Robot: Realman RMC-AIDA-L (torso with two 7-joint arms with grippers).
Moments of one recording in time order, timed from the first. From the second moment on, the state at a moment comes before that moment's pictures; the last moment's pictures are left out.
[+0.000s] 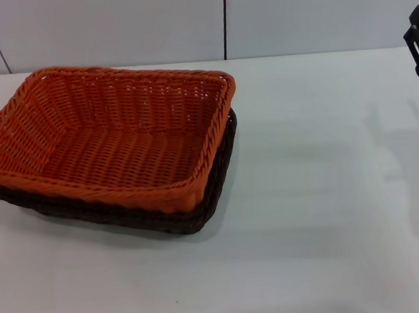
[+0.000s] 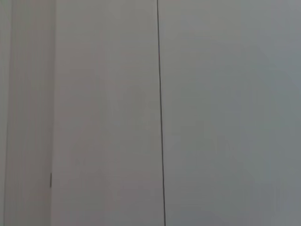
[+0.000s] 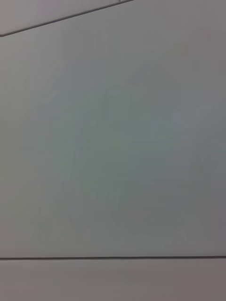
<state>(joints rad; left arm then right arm) -0.09 -2.06 -1.19 -0.14 2.15 1.43 -0.04 0.25 2.08 -2.20 -0.73 -2.25 1.16 2.95</state>
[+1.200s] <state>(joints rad) -0.10 -2.06 -1.19 -0.14 2.16 1.43 -0.05 0.24 2.08 -2.21 -0.71 -2.25 1.18 2.95</state>
